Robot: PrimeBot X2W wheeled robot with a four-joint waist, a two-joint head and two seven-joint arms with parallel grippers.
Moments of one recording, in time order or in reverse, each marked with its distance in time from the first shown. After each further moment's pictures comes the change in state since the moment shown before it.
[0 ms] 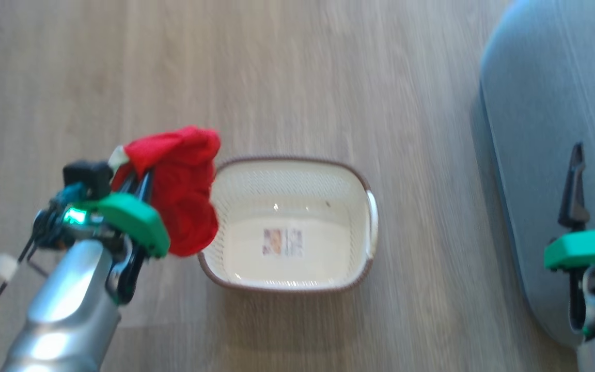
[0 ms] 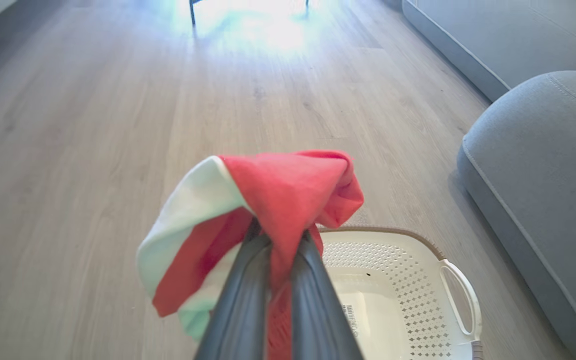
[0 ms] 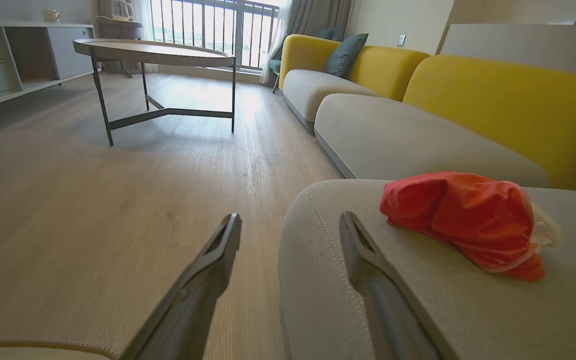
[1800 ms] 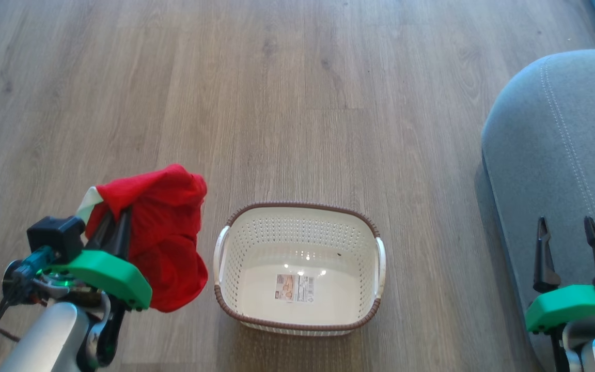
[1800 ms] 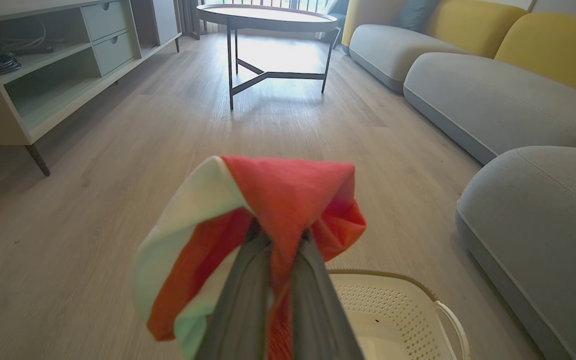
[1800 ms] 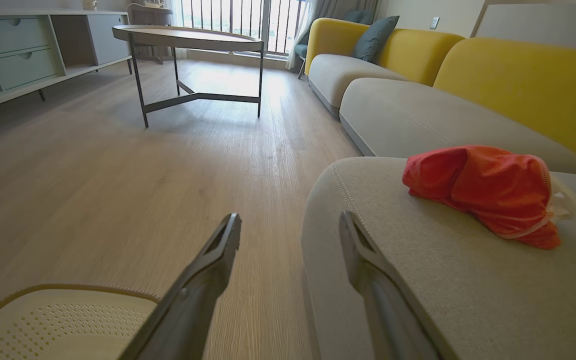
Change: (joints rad) left arm 0.333 0.166 0.055 -0.518 -0.034 0.170 0.037; right arm 0.155 -0.022 0.074 0.081 0.035 0.000 0.000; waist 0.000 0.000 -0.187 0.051
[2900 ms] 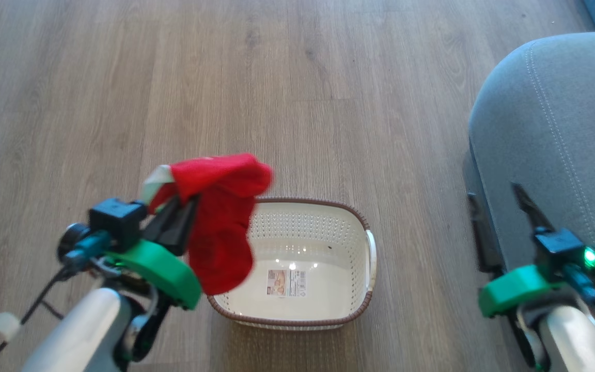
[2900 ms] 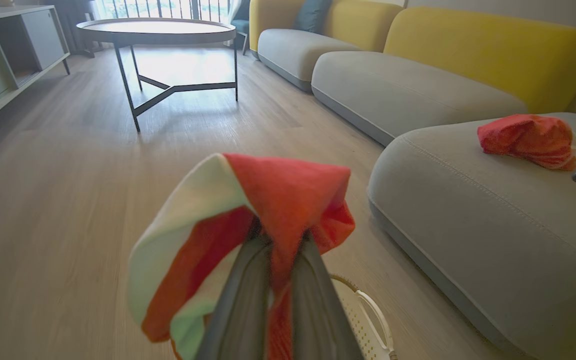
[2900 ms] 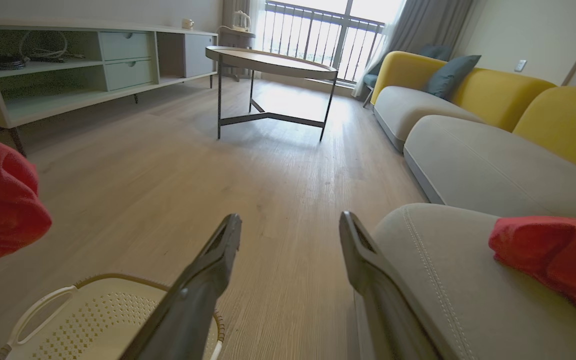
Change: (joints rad) left arm -0.067 -0.007 -0.133 -0.139 0.031 -0.051 0.059; right arm -0.086 -0.089 0.262 -0.045 0.033 0.000 0.000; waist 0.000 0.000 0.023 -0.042
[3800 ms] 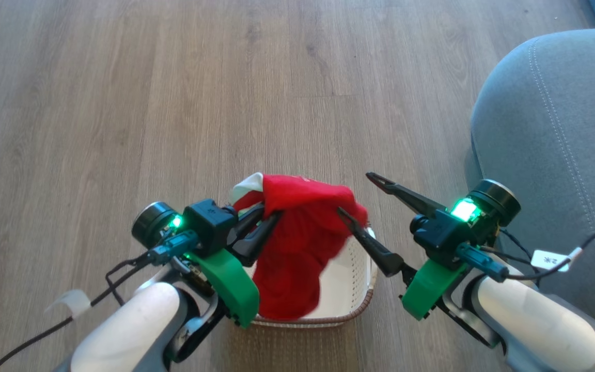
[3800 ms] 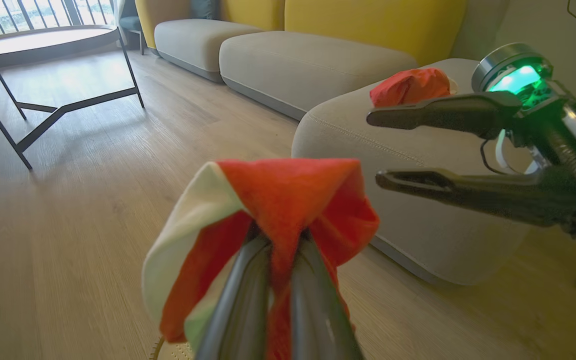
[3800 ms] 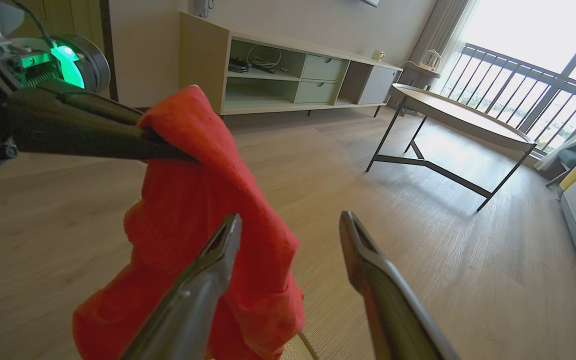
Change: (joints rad) left arm -0.116 -0.053 -0.203 -0.036 0.085 -0.118 0.081; right arm -0.380 -0.231 0.686 -0.129 0.217 0.000 0.115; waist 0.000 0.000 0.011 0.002
